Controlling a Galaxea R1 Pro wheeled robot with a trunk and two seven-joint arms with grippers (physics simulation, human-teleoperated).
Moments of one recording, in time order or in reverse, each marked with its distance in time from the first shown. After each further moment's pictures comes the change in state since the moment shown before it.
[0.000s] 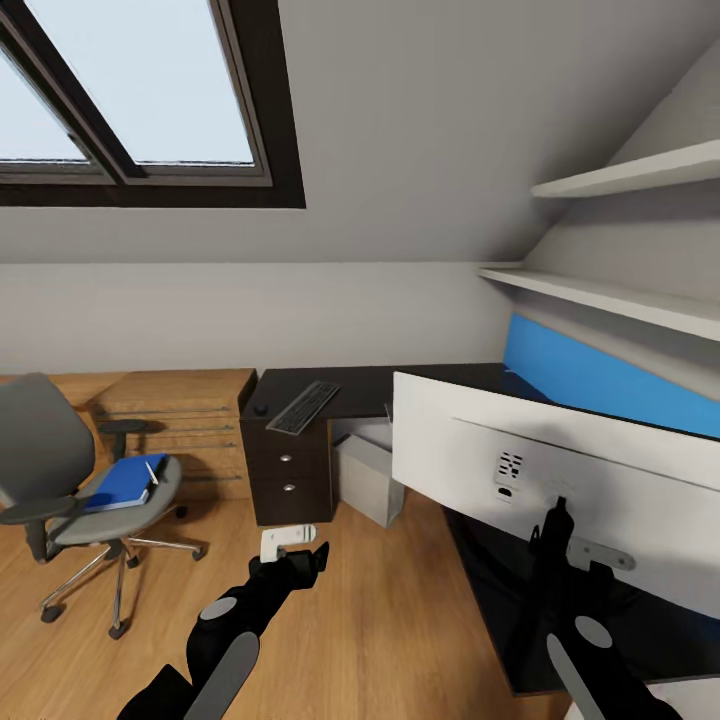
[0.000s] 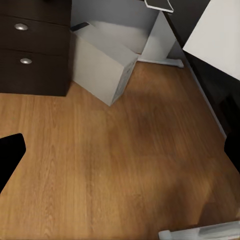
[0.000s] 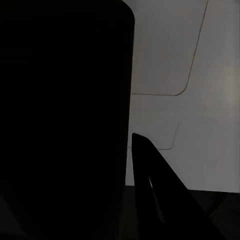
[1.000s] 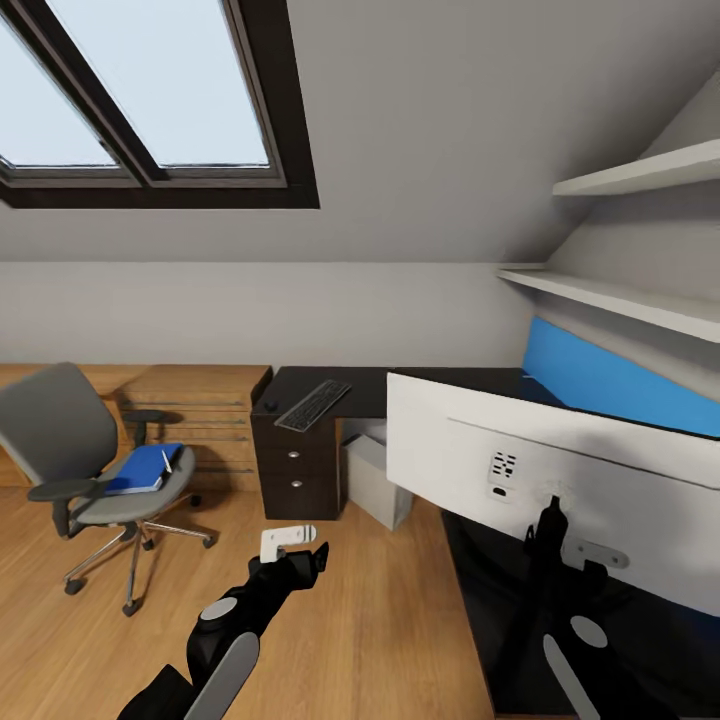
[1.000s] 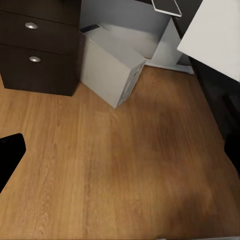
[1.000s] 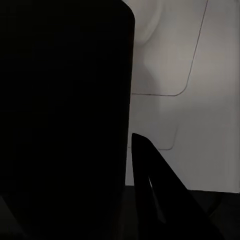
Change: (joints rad) left arm 0.000 0.000 -0.001 0.003 -0.004 -0.002 0.000; right arm 0.000 0.000 0.021 -0.005 0.000 0.003 0.003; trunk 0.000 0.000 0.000
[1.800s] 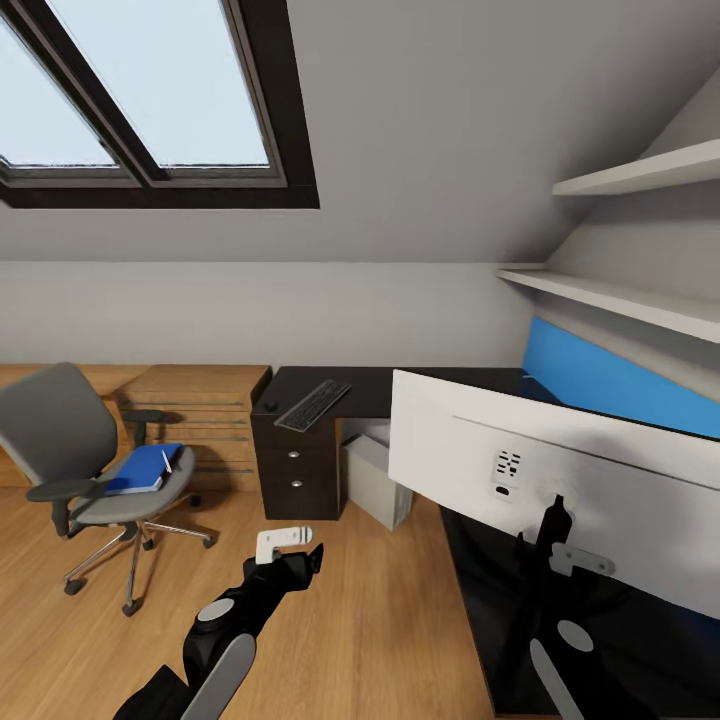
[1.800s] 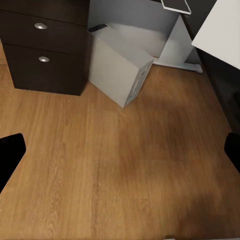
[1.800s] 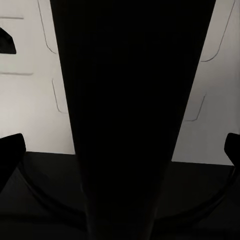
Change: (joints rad) left arm 0.000 0.017 -0.004 0.001 -0.001 0.000 0.021; right arm 0.000 0.045 0.000 0.029 0.002 0.000 -0.001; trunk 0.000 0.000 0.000
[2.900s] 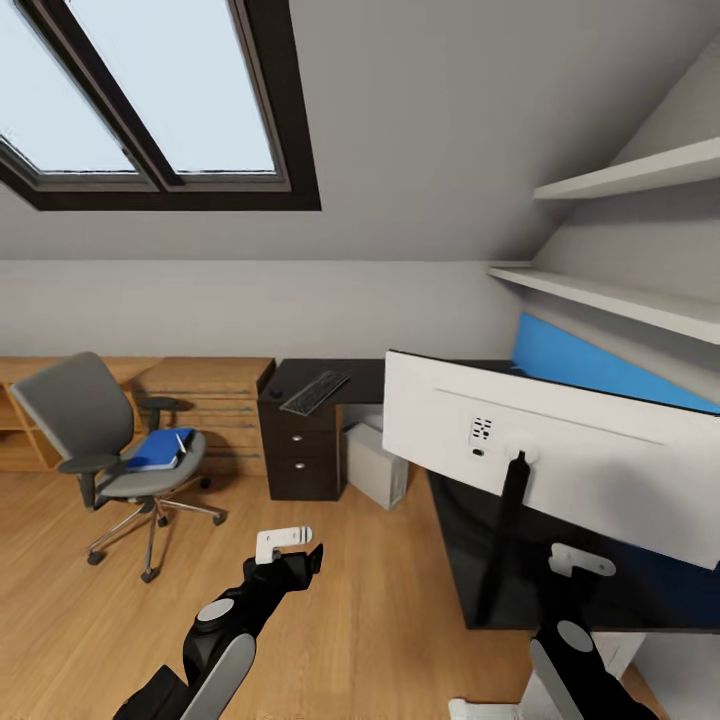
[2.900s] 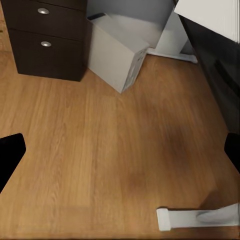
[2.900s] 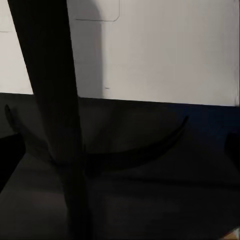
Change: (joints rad) left arm 0.000 0.000 0.000 0.000 0.000 0.000 0.000; right arm 0.000 0.000 0.000 0.003 0.001 0.000 0.001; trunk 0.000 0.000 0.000
